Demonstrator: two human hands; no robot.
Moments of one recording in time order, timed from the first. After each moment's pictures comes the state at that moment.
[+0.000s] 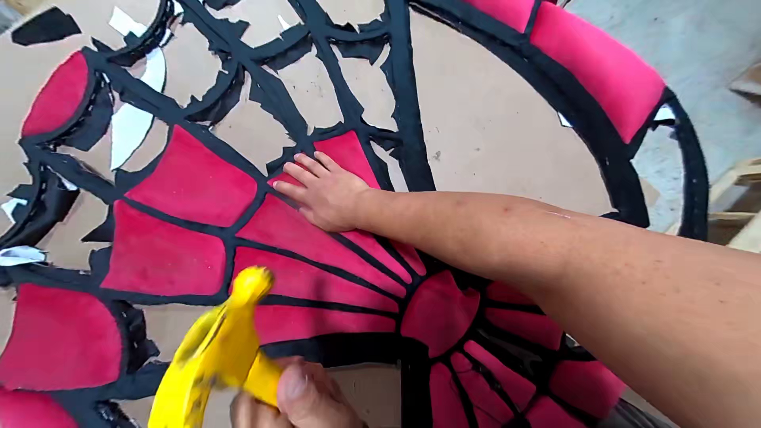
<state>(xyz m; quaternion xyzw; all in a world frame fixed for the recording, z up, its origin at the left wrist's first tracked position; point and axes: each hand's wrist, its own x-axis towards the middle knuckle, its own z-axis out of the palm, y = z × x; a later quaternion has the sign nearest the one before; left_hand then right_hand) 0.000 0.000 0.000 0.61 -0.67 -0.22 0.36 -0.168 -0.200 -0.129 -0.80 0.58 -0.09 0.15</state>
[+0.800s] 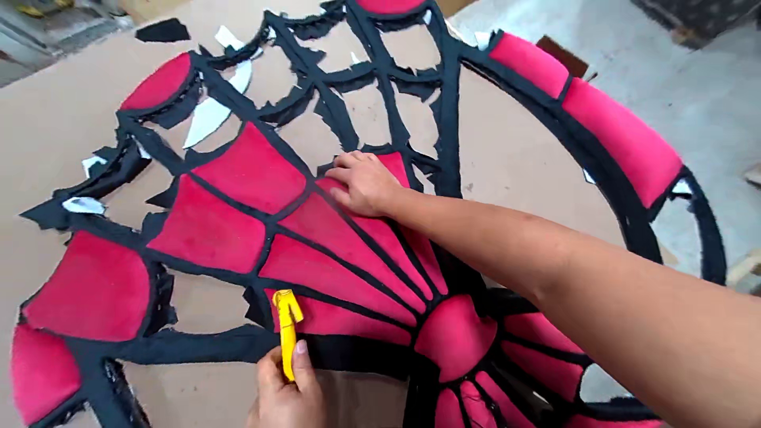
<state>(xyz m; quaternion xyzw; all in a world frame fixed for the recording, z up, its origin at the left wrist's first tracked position) 0.081 0.001 -0.043 0.76 -0.61 -0.16 0.16 -0.181 -0.231 -0.126 -0.79 0.57 -0.18 0.12</state>
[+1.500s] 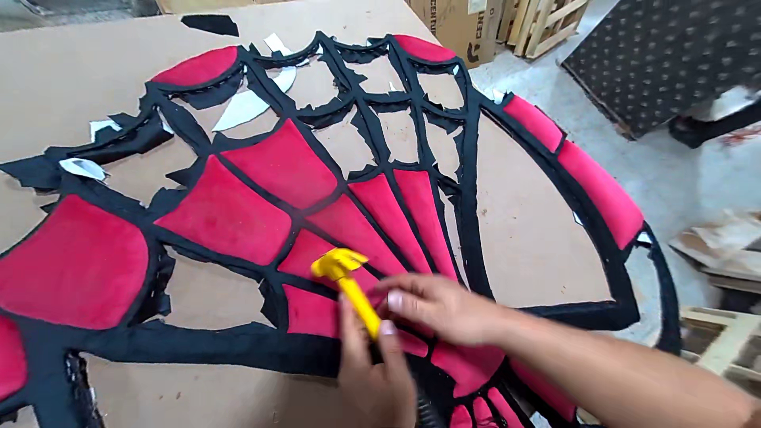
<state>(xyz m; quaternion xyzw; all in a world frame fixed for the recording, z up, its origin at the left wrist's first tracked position) 0.030 0.002 -0.057 0.59 -0.57 -0.36 0.44 -0.133 -0.048 -0.015 -0.55 0.57 -0.19 0.58</state>
